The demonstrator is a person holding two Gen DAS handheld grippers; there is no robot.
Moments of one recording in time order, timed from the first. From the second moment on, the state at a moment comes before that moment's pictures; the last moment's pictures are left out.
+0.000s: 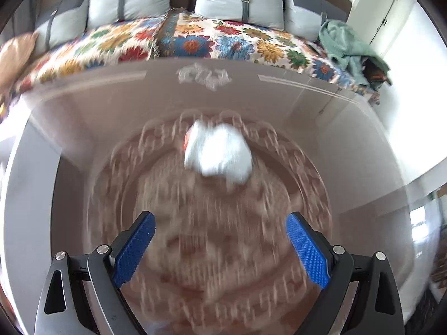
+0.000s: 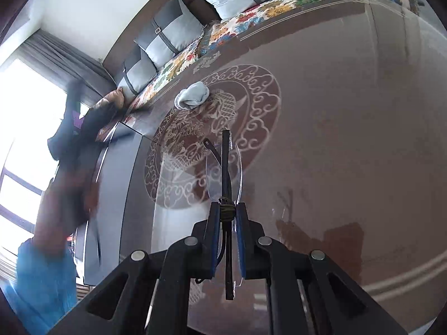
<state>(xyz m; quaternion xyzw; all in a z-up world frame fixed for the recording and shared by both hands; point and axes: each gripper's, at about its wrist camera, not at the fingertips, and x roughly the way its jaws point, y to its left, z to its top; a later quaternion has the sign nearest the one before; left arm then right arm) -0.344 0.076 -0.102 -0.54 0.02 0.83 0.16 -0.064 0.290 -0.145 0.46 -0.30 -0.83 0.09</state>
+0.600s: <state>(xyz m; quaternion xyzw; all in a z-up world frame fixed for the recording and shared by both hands) -0.425 0.118 -0.174 -0.62 0.06 0.77 0.12 -0.061 0.304 -0.156 0.47 -0.32 -0.82 0.11</state>
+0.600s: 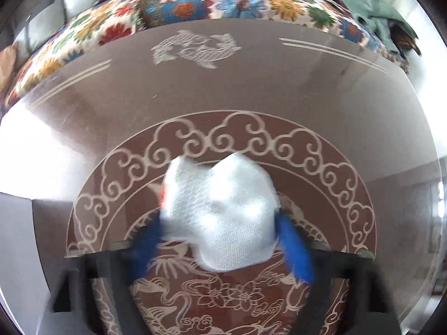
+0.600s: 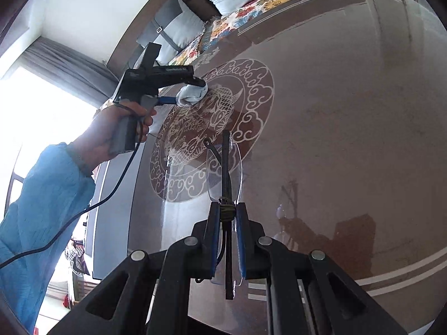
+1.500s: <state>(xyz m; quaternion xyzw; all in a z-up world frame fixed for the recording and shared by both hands) -0.092 0.047 -0.133 -0.57 0.02 0.79 0.23 -0.057 0.218 -0.142 0.50 -0.21 -0.84 0.09</state>
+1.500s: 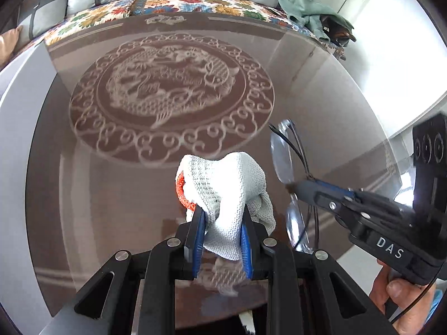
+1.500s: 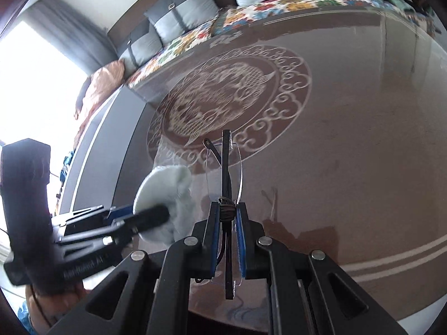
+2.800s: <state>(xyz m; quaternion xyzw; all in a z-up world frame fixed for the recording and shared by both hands) -0.072 -0.123 -0.089 -0.51 -0.11 0.84 0.13 -0.073 0.048 -0.102 0.52 -0.06 -0.84 0.16</state>
